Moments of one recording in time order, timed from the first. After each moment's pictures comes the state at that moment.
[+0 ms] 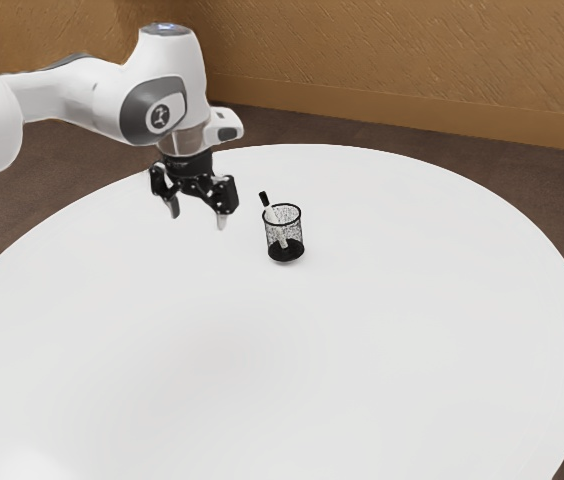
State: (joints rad) arm -0.09 0.20 0.03 -1.69 0.08 1.93 -0.18
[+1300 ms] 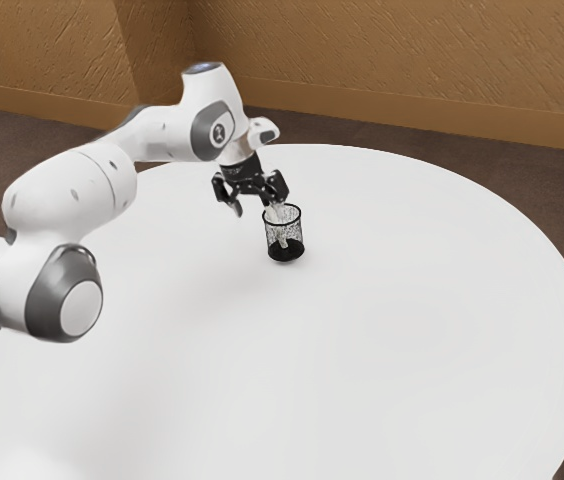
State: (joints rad) arm 0.01 1.00 0.05 -0.74 -0.16 1.92 -0.09
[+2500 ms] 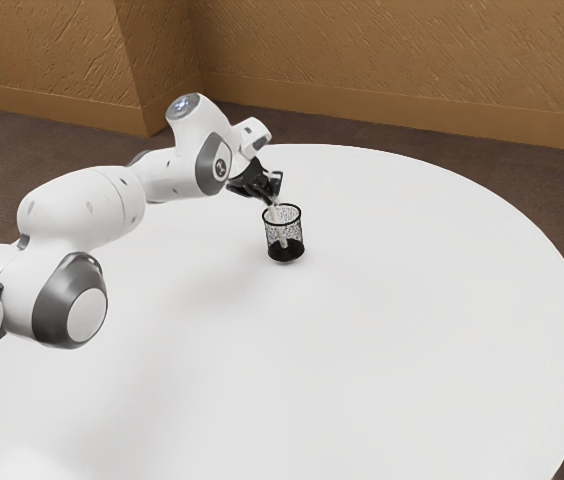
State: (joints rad) arm 0.02 1.04 0.07 -0.84 -0.32 2.39 0.01
